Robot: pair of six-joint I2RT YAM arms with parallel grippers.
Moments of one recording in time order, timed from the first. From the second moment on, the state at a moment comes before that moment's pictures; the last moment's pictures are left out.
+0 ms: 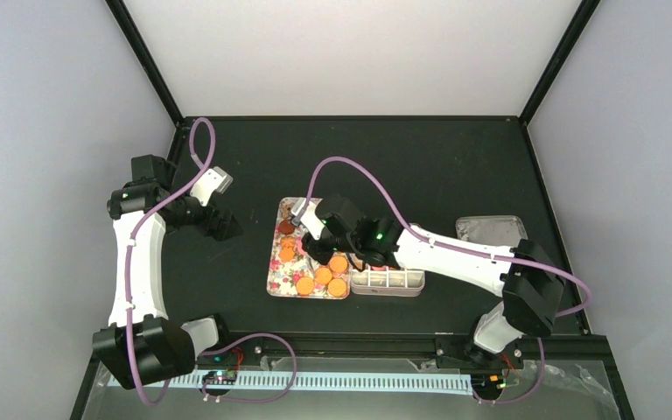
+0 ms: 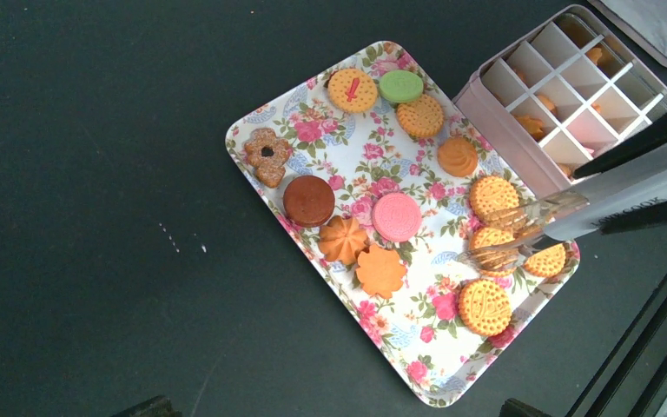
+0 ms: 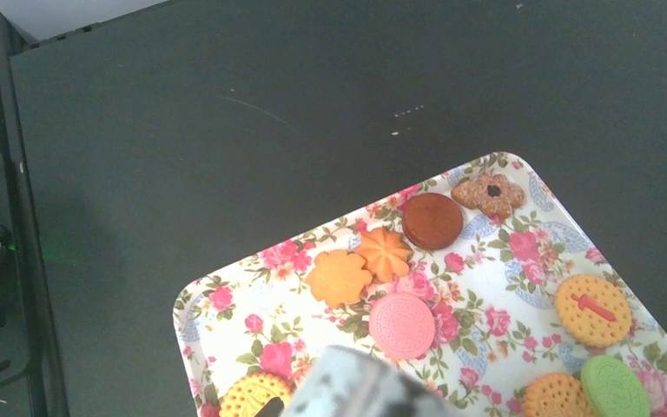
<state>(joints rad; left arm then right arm) 0.28 1.16 1.19 -1.21 0.71 0.75 1.07 1.57 1.18 -0.27 -0.03 0.03</state>
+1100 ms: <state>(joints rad) 0.28 1.16 1.19 -1.21 0.71 0.76 1.14 1.57 1.17 -0.28 0.06 0.01</state>
